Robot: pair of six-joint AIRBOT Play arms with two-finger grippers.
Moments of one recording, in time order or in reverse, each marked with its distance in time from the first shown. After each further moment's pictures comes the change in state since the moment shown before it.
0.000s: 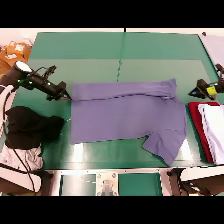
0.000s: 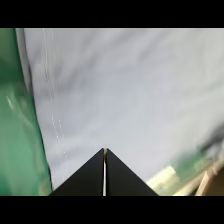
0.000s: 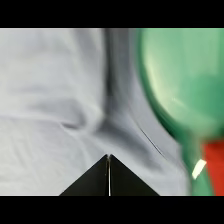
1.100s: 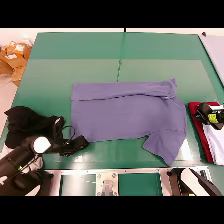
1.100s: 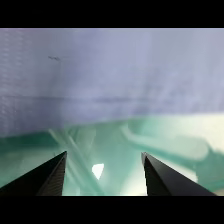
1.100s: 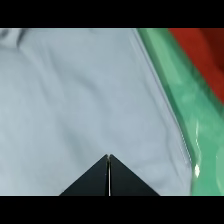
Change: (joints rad) left arm -0.615 0.919 -1.136 0.079 0.730 -0.720; right arm -0.035 0.689 -0.704 -0.100 -0.286 0.248
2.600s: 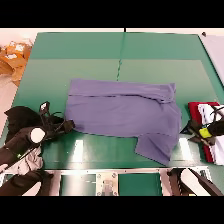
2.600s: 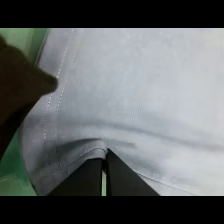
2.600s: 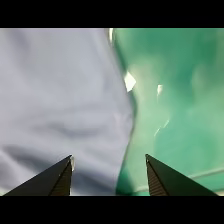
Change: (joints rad) left arm 0.249 -0.095 0.074 0.209 0.198 0.178; right arm 0.037 -0.009 -0.142 -0.129 0.289 0.057
